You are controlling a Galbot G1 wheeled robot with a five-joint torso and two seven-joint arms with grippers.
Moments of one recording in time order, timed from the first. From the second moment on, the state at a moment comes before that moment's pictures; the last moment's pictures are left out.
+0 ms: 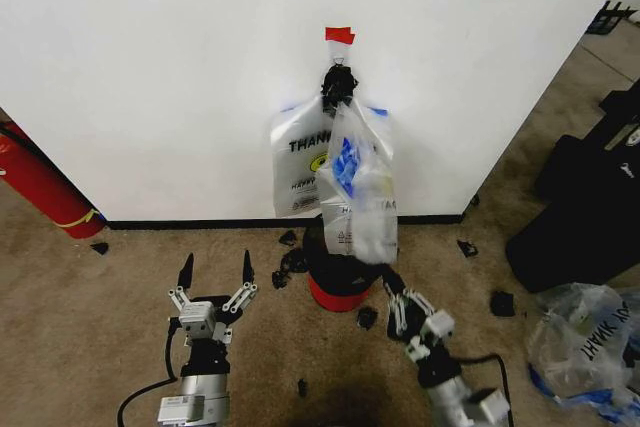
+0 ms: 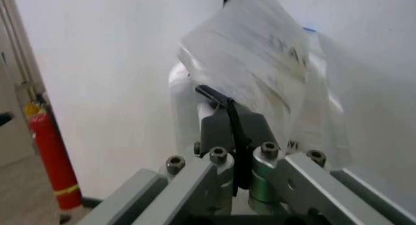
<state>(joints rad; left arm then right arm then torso) 1.73 -1.44 -0.39 -2.21 0.00 -0.37 -0.20 -1.57 1.34 0.35 2.03 0.34 0.42 -0.25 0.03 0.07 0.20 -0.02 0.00</state>
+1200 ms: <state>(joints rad) 1.32 -1.04 -0.11 -2.27 -0.48 -0.05 -0.23 -1.47 1.27 0.44 1.98 0.26 0.24 -0.15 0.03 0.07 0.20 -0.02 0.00</state>
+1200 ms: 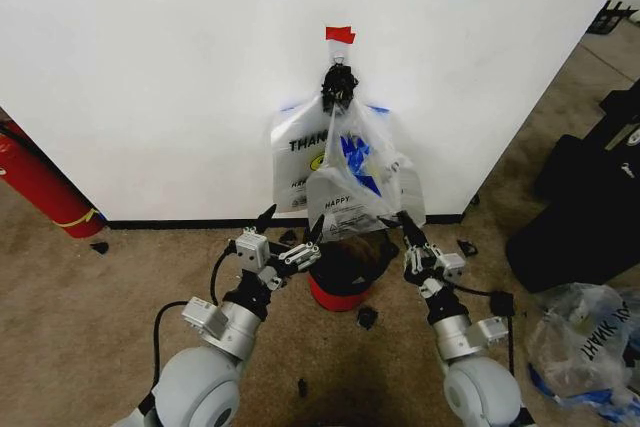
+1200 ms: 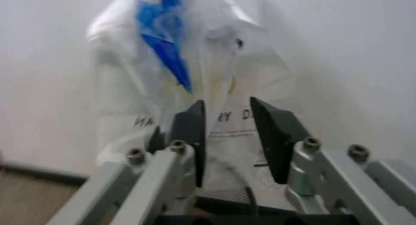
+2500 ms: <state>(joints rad) 1.42 -1.13 -0.19 -2.28 -0.43 -0.07 -0.23 -0.94 1.29 0.08 1.64 0.36 0.21 -0.04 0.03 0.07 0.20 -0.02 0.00</state>
